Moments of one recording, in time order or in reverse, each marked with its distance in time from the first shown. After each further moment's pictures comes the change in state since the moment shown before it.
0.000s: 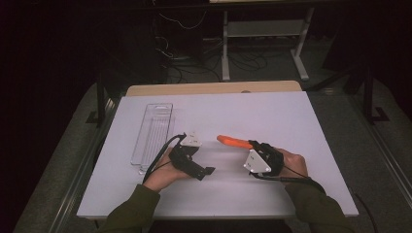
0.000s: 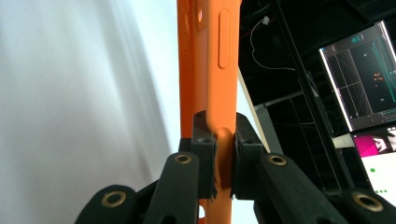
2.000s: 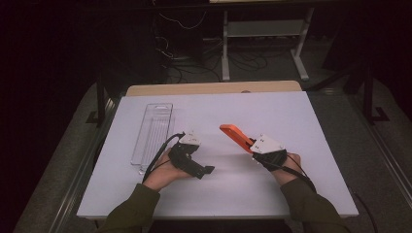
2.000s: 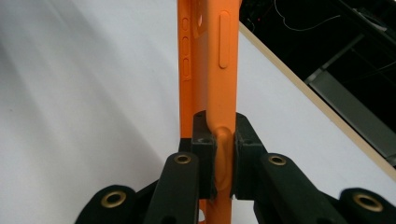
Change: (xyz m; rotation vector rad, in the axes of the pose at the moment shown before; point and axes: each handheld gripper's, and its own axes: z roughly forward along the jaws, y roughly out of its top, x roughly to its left) left arm 0.003 0.000 -0.001 0.004 -0.010 -0.036; right arm -0.017 -0.005 0.007 -0.004 0.170 0.525
